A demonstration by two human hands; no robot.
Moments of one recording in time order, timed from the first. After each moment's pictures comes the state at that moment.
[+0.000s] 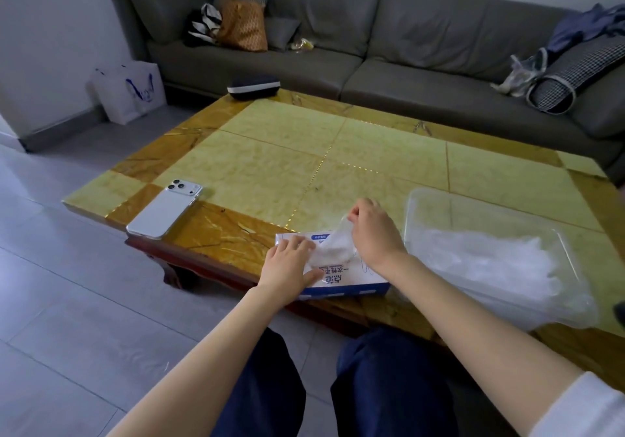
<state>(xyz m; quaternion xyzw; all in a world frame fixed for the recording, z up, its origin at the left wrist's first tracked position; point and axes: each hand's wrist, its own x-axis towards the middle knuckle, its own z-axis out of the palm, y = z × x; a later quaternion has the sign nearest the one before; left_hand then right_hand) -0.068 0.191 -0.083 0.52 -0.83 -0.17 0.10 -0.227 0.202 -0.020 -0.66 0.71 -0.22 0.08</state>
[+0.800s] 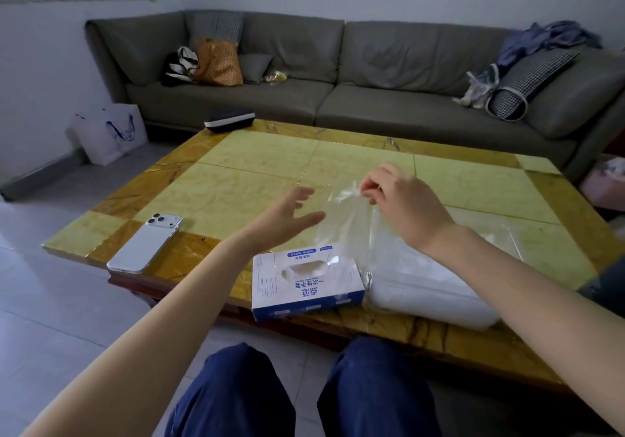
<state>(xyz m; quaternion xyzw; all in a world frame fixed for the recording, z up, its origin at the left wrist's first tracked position) -0.095 0.172 0.041 0.41 -0.80 -0.37 0.22 -0.292 0.247 0.078 -0.75 0.60 -0.25 -0.07</state>
